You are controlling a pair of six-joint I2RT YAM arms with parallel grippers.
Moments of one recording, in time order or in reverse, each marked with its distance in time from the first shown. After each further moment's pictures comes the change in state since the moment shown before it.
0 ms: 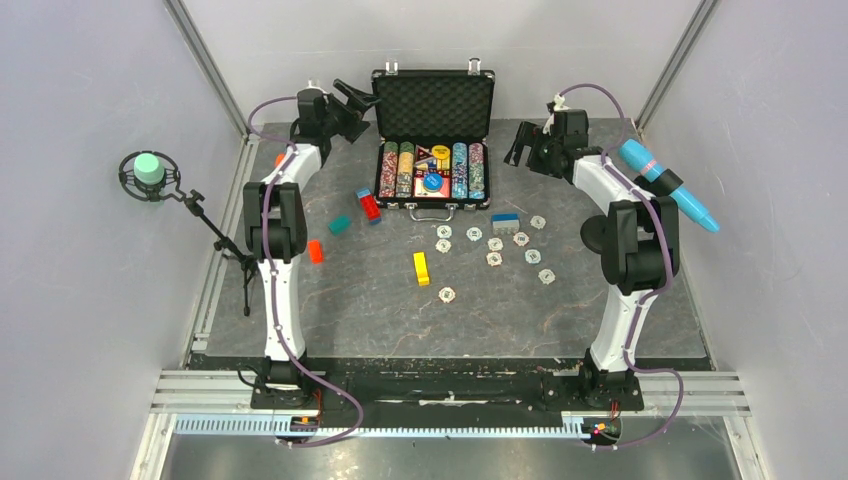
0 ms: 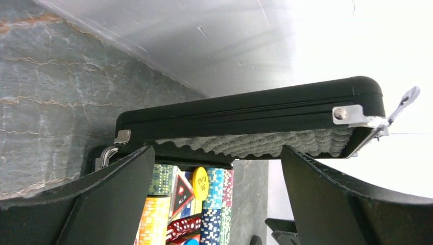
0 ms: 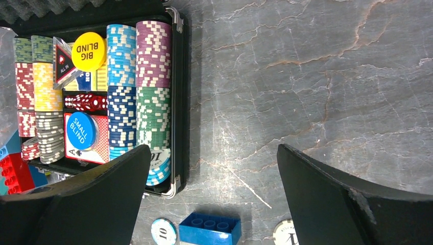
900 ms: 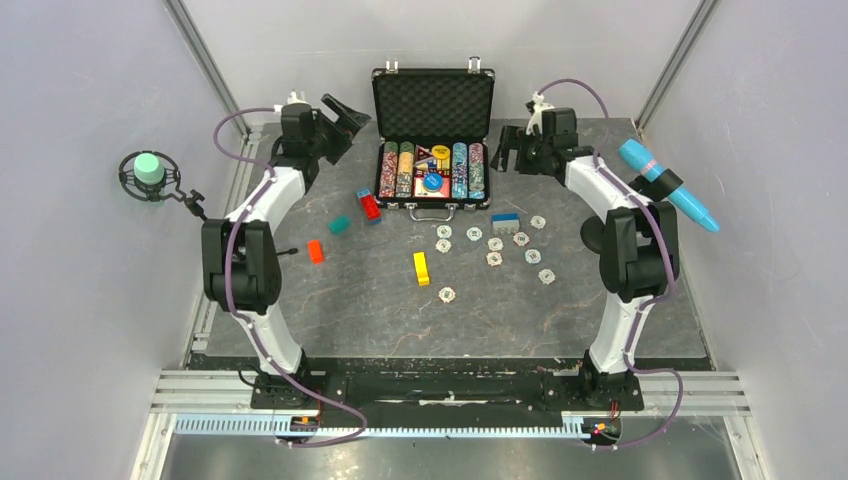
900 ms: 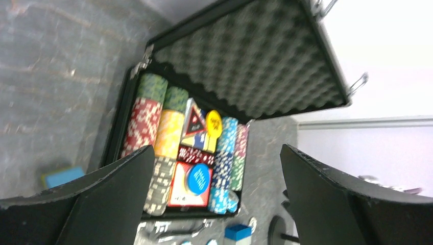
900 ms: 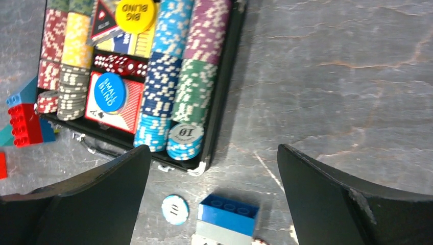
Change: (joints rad) left arm -0.020 -0.542 -0.549 -0.016 -0.164 0.131; right arm 0.050 -0.051 -0.010 -0.027 -0.064 -0.113
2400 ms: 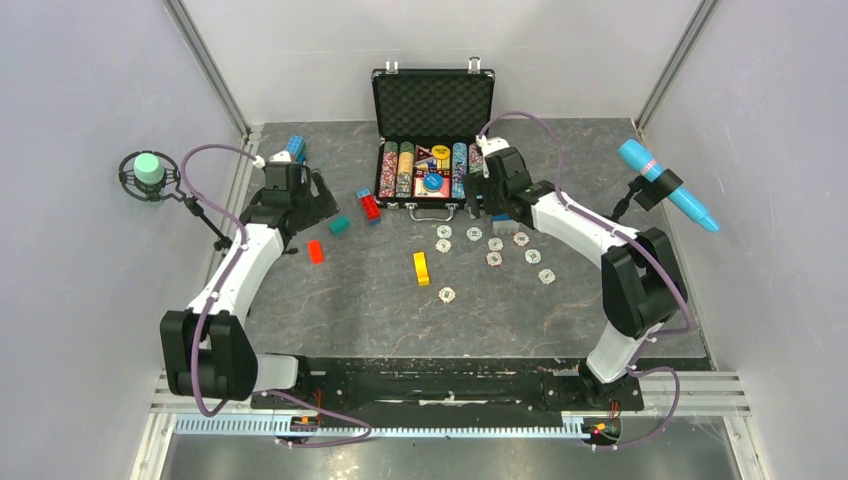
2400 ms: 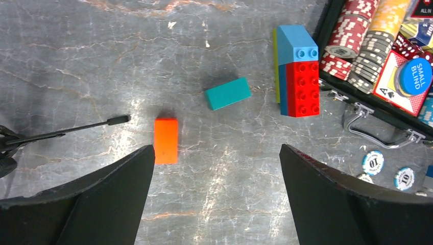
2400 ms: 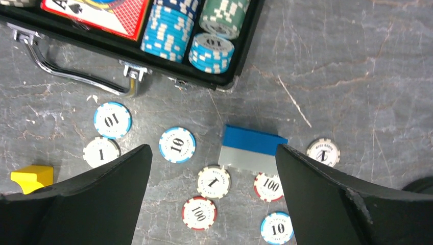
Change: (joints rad) left arm -0.022 -0.521 -0.403 -0.591 -0.404 0.476; right arm 0.338 -0.200 -0.244 -0.051 0.448 -0.140
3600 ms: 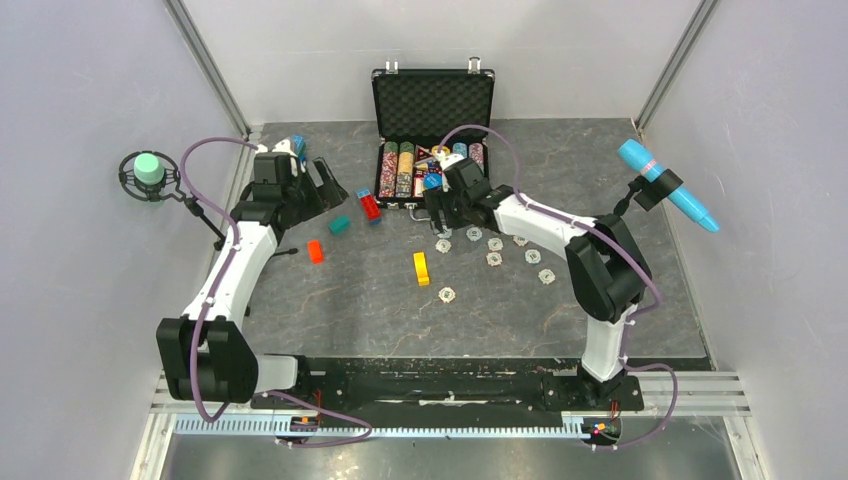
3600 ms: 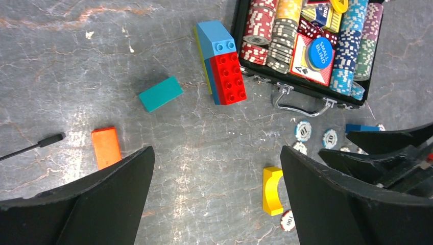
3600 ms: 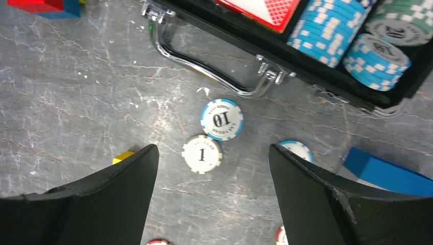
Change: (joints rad) left arm 0.043 -0.031 0.039 0.016 0.272 0.000; right arm 0.135 0.146 0.083 0.006 -0.150 0.114
